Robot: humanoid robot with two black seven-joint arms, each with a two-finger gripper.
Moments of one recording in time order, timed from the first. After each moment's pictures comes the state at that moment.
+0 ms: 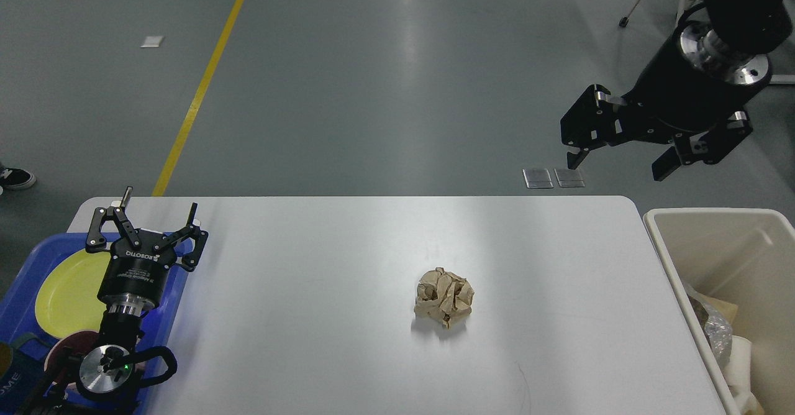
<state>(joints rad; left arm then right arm) -0.20 0.11 -1.56 -0.84 0.18 -0.62 -0.14 2.52 -0.24 -1.39 1.45 0.19 0.88 -0.18</state>
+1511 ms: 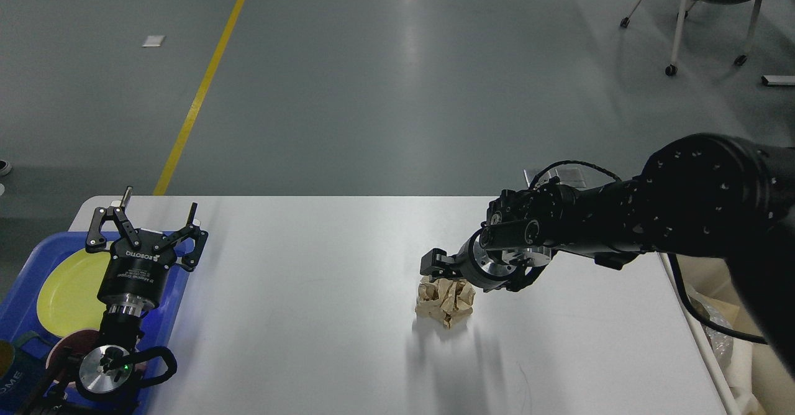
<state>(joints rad) -0.20 0.11 -1.56 -0.84 0.18 -0.62 -0.14 1.53 0.13 -1.04 0.98 0.17 0.21 -0.18</state>
